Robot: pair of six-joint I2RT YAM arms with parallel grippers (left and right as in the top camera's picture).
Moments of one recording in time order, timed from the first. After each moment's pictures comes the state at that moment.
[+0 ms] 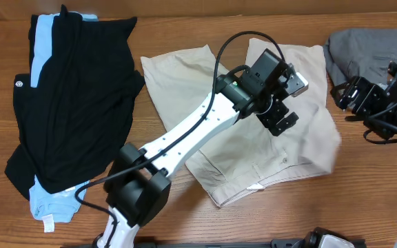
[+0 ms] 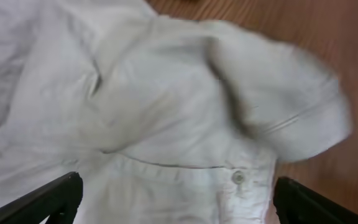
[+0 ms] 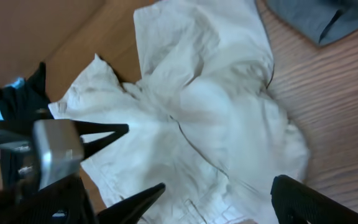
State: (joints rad) left arm -0.79 2.08 1.88 -0.73 0.33 0.10; right arm -0.35 1.29 1.48 -1.22 -0.42 0.25
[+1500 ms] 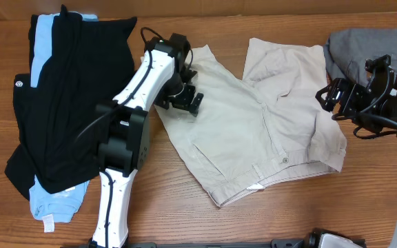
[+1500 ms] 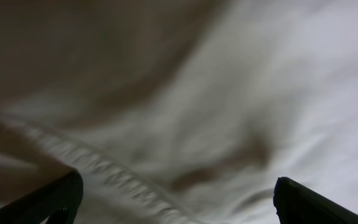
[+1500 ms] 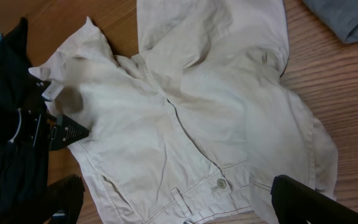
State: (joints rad) left arm -0.31 2.40 2.03 -1.33 0.16 0.03; right arm -0.26 1.36 1.48 -1.24 -0.40 0.15
